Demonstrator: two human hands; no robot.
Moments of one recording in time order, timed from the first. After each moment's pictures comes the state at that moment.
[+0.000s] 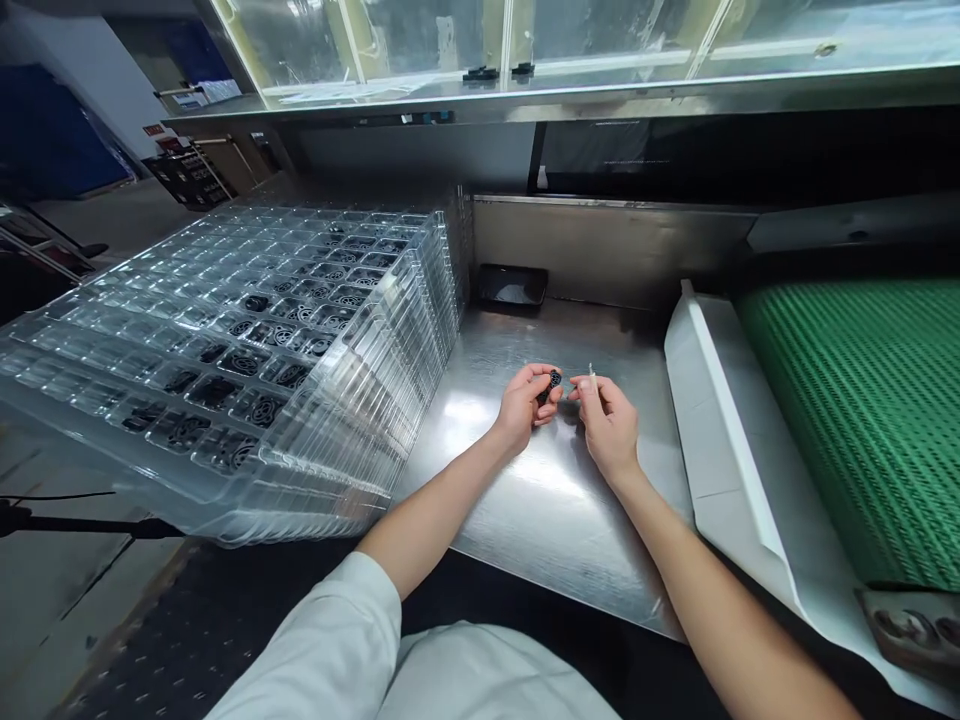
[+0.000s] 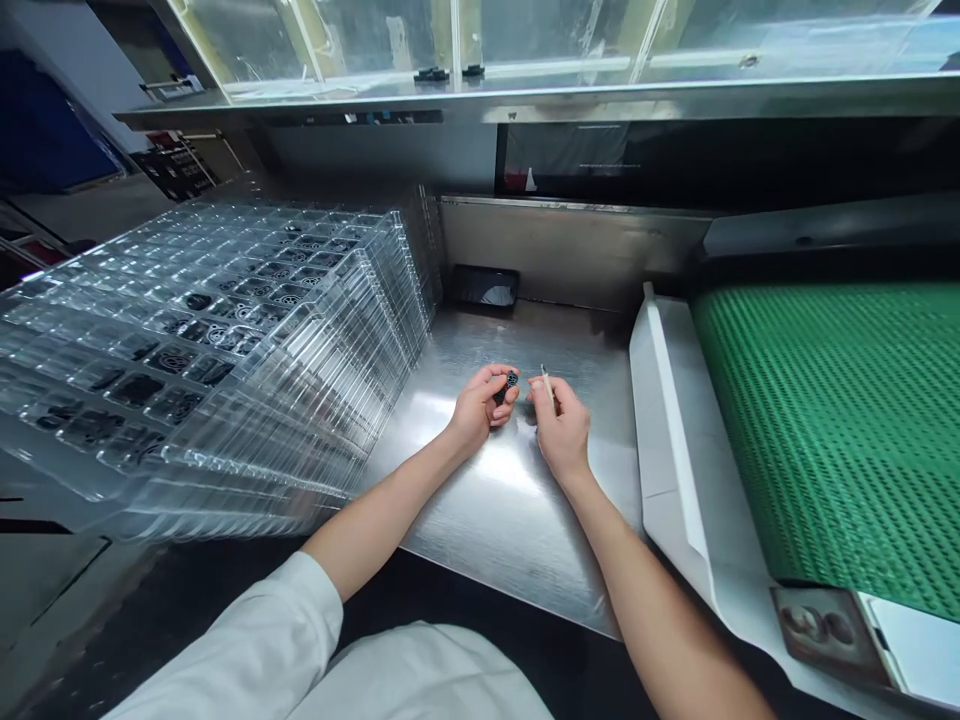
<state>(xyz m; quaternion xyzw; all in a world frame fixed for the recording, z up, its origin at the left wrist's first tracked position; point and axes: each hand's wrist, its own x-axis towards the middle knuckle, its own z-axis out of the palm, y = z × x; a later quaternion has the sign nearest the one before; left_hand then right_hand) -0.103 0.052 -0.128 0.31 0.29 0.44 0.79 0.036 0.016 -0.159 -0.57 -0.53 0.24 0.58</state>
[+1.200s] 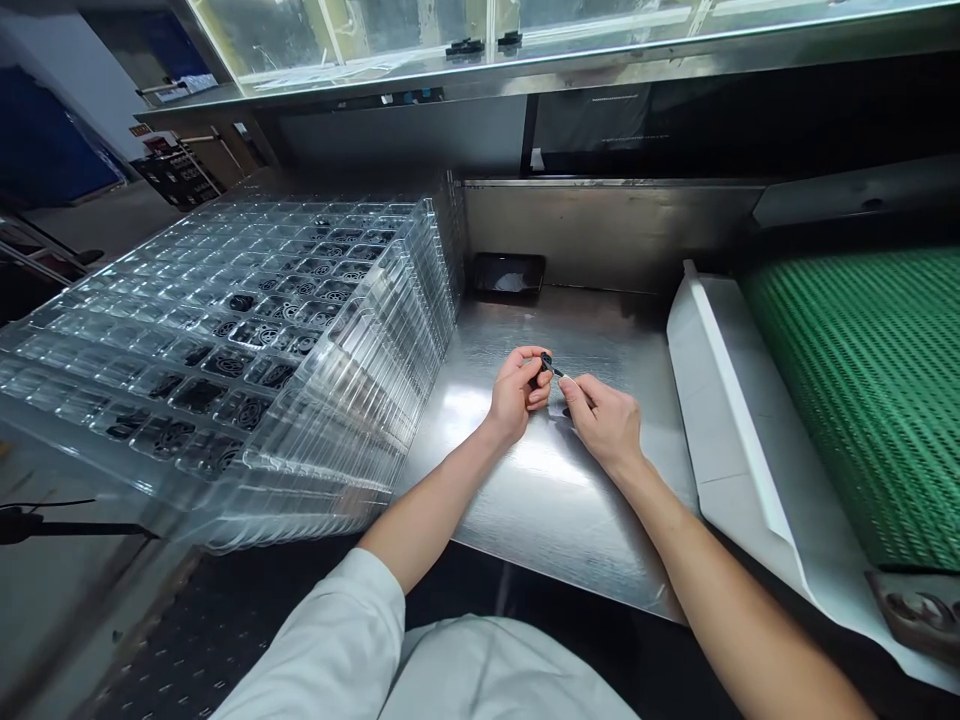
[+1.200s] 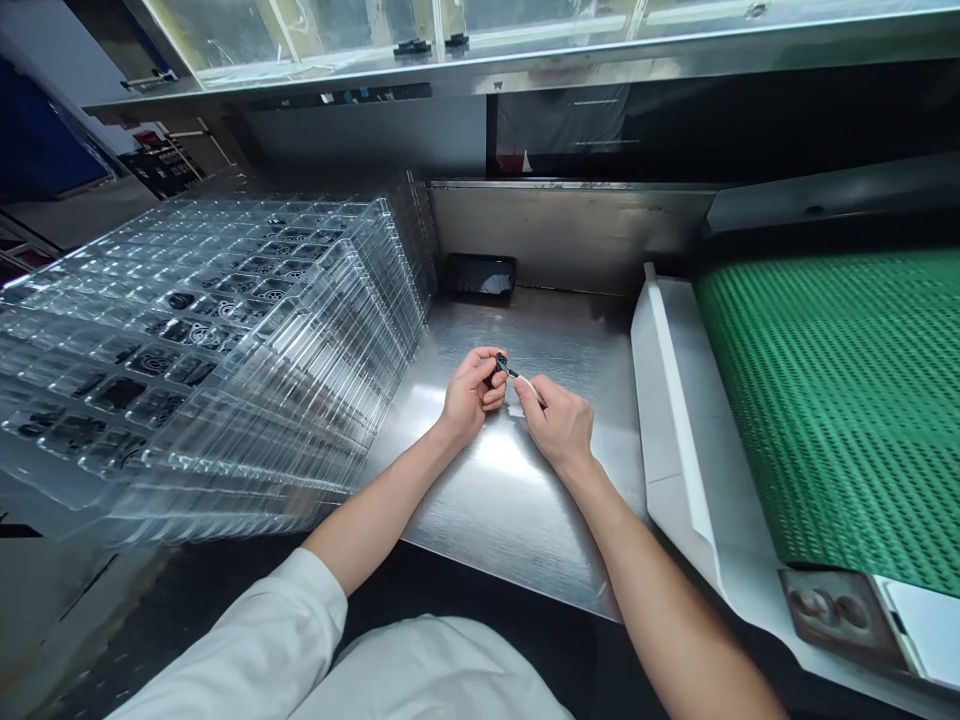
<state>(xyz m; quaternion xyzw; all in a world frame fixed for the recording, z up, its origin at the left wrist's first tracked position) -0.109 0.055 -0.123 0.30 0.27 0.48 0.78 0.040 0.010 -0.162 -0.62 -0.66 0.03 0.41</state>
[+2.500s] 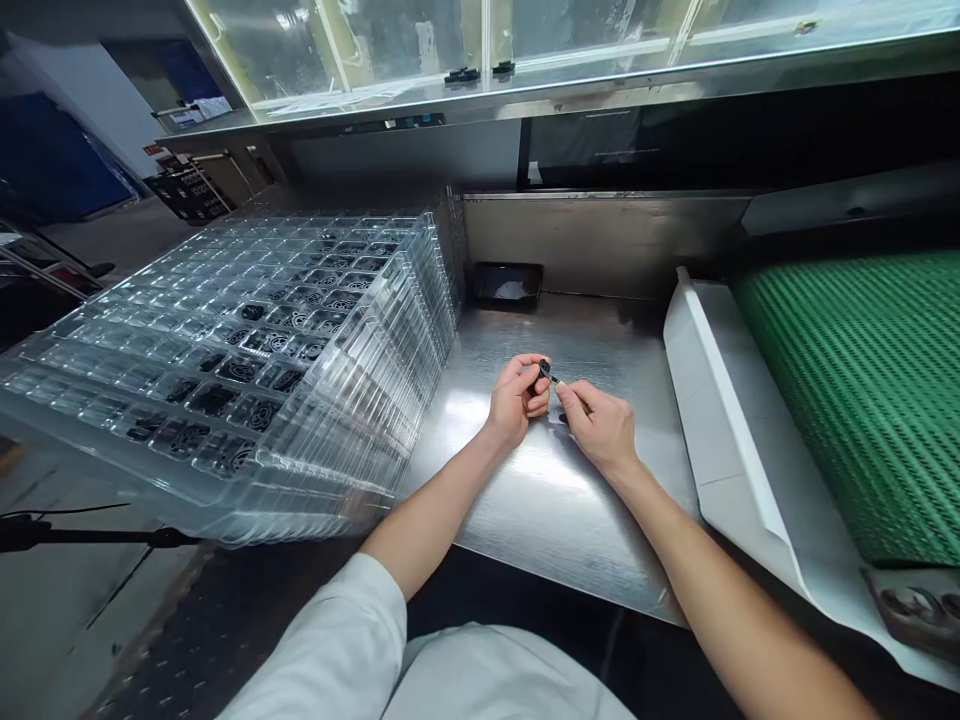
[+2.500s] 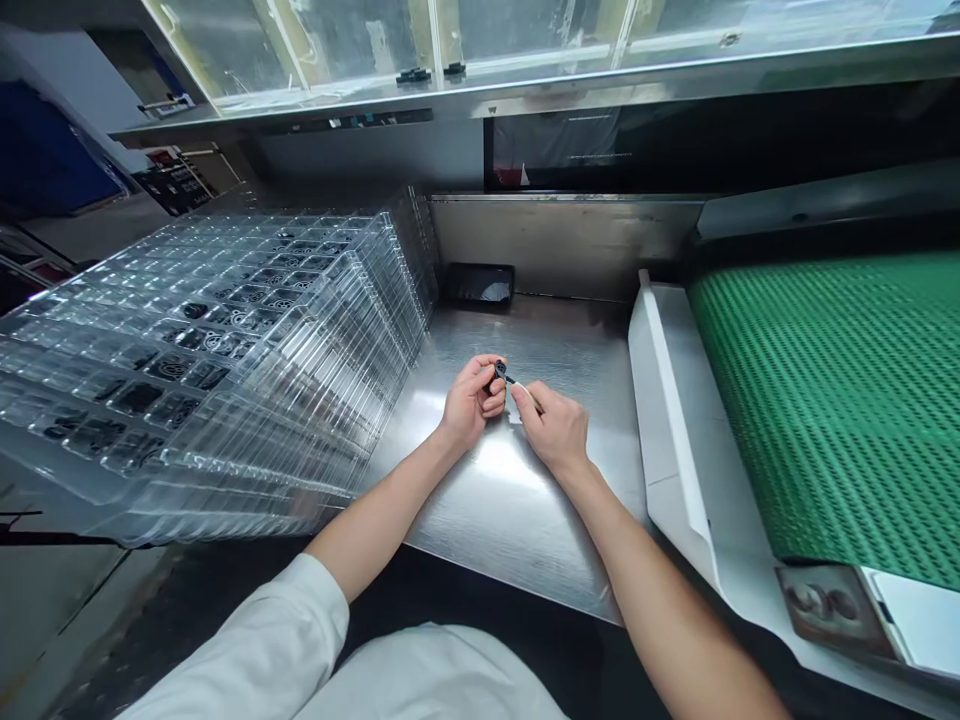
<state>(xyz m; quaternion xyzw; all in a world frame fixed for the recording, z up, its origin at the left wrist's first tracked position) -0.111 0.053 -0.128 0.30 0.24 0.48 0.79 0.040 0.012 -0.164 -0.61 -0.66 0.06 0.44</state>
